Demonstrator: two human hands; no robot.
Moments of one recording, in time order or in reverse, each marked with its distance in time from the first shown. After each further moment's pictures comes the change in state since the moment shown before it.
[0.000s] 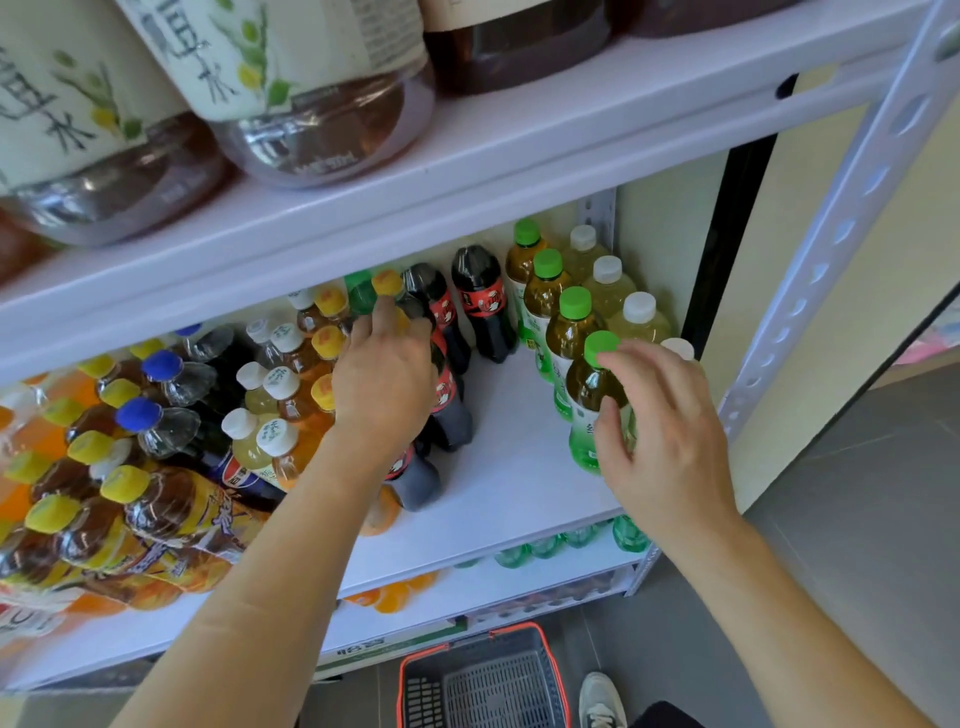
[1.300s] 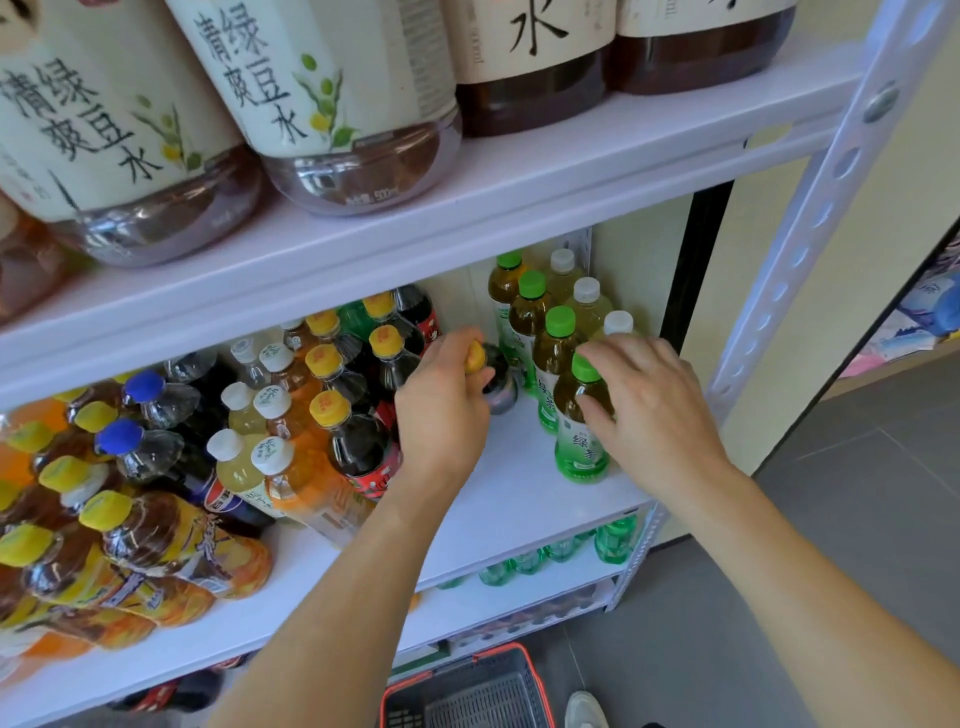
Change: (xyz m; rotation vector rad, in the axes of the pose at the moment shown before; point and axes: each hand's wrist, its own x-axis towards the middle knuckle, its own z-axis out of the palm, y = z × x) left_hand -0.018 0.049 0.010 -0.875 0.273 -0.049; right_hand 0.034 0.003 -0.011 -0.306 -0.264 0.007
